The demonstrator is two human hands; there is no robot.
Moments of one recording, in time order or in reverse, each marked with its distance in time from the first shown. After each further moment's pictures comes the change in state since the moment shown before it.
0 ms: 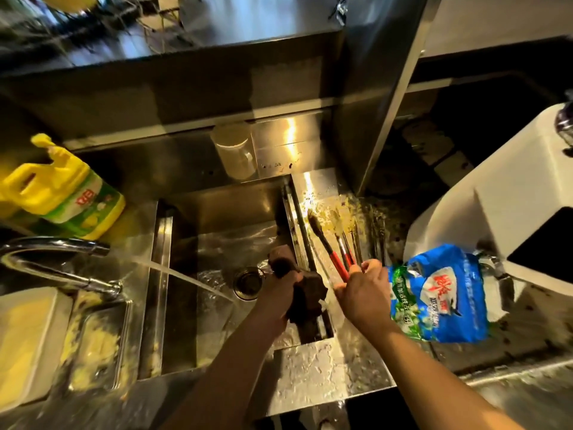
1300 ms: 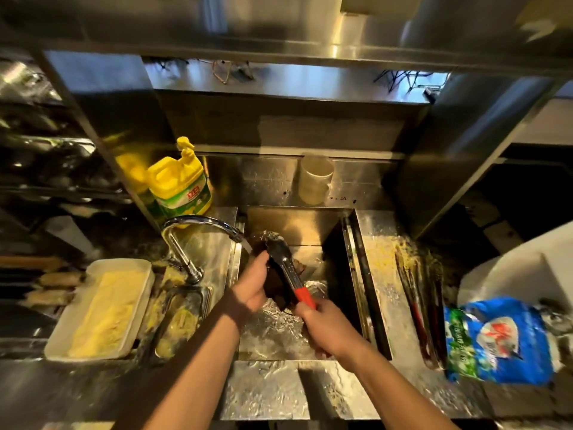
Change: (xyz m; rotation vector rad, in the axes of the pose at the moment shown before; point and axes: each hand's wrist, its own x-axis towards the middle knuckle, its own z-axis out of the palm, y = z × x) left_hand -0.038 0.083 -0.190 -0.210 -0.095 0.170; right_hand -0.116 -0.204 -0.050 0.977 -0.618 -0.105
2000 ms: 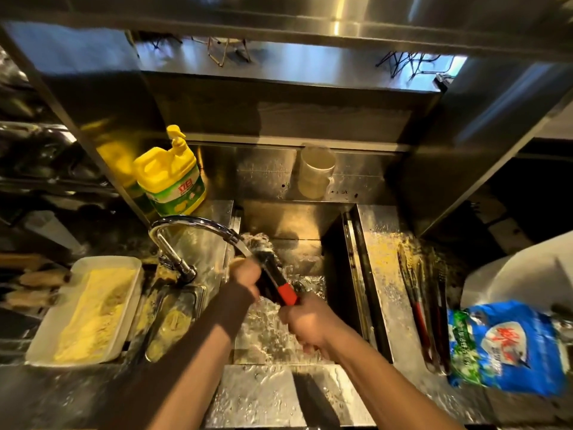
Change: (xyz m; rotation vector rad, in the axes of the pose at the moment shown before) left_hand 0.045 -0.006 -0.014 -0.087 0.283 -0.046; right_hand 0.034 -0.022 0.019 -0.170 -0.033 0.129
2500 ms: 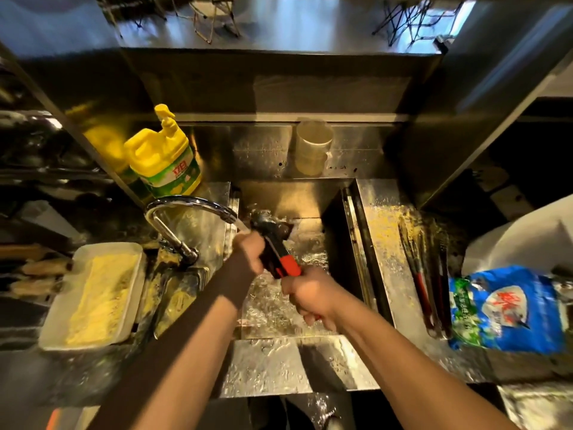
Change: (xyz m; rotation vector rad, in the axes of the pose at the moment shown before) left_hand -0.001 0.010 0.012 0.101 0.004 0.007; right_hand -0.009 0.000 -0.013 0.116 -0.036 0.029
